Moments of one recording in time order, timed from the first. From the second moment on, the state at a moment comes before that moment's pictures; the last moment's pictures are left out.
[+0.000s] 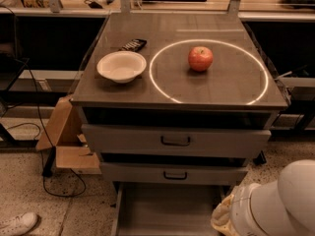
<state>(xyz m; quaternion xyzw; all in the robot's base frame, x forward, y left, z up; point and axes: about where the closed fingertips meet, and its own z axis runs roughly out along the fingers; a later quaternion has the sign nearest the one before) 0.292 -0.145 0.706 -0.54 0.82 0.09 0.17</state>
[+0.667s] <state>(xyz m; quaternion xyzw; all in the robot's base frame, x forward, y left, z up) 0.266 -0.110 0.623 -0.51 0.84 0.12 0.15</state>
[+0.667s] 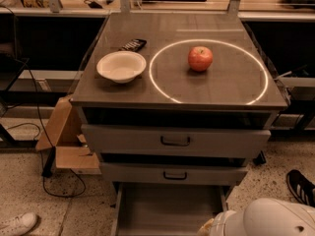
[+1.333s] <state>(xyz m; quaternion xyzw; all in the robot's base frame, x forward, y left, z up) 0.231 -0.094 0.576 -0.48 0.86 0.14 0.13</state>
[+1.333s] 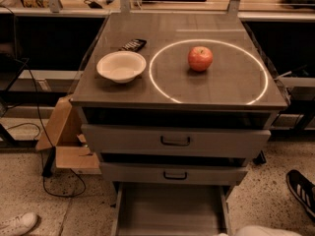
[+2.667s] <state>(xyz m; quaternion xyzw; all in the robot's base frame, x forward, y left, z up) 0.199 -0.091 0.504 -0.43 0.89 0.16 0.09</state>
